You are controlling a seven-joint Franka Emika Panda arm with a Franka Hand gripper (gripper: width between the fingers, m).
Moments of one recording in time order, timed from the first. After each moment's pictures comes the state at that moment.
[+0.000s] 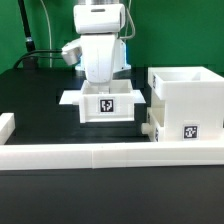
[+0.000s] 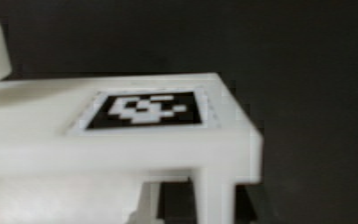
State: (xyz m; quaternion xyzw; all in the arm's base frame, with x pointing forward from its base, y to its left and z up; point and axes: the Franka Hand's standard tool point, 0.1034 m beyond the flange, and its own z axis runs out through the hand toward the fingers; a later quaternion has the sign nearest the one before) arm 0.522 -0.030 0.063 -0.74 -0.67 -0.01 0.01
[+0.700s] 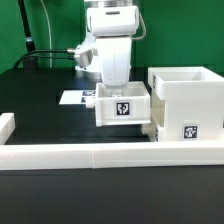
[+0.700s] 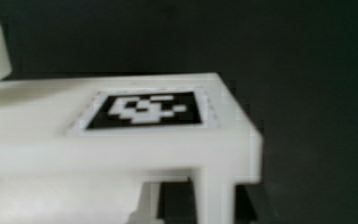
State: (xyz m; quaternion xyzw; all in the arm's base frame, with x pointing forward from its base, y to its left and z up) arm 0.529 -0.003 0.060 -0.73 -0.68 -0.01 0.02
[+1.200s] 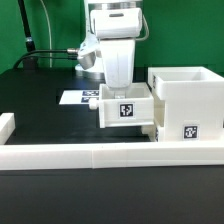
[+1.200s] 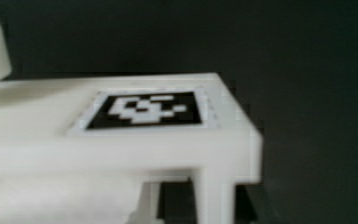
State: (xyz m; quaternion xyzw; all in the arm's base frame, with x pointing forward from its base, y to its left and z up) arm 0.527 0.002 0.058 -0.73 -0.68 -0.01 0.02
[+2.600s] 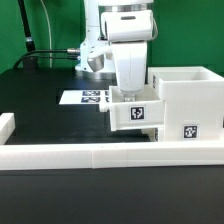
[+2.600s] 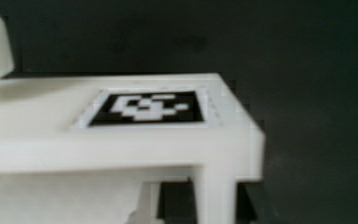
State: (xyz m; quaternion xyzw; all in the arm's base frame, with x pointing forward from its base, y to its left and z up) arm 0.532 0.015 0.055 -0.73 -0.69 -0.01 0.03
